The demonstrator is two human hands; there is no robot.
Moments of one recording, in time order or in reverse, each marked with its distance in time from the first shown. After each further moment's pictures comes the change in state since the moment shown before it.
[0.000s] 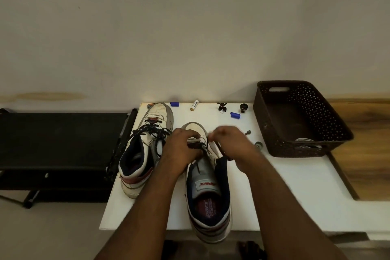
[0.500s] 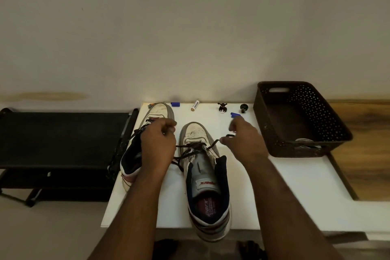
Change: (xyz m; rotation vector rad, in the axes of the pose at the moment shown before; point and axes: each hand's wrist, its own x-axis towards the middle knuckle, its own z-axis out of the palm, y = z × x) left_hand -0.019 0.009 -0.037 -0.366 0.408 -0.121; right_hand 0.000 0.012 -0.018 -0.603 0.292 -0.098
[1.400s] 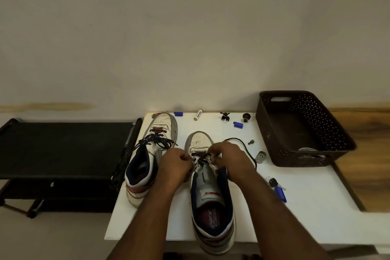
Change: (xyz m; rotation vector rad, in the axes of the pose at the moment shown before) left_hand -0.009 -0.018 0.018 0.139 -0.338 -0.242; right_hand 0.004 -0.004 0.036 -0.024 -0.247 -0.188
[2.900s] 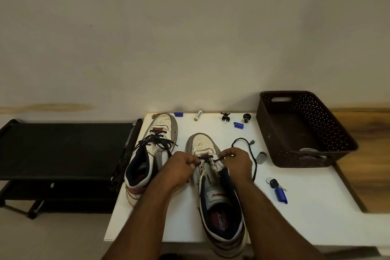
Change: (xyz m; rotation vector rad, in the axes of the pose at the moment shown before) left_hand 0.007 -0.005 0.001 0.135 -0.204 0.077; right_hand 0.000 0.008 0.025 0.610 0.373 0.435
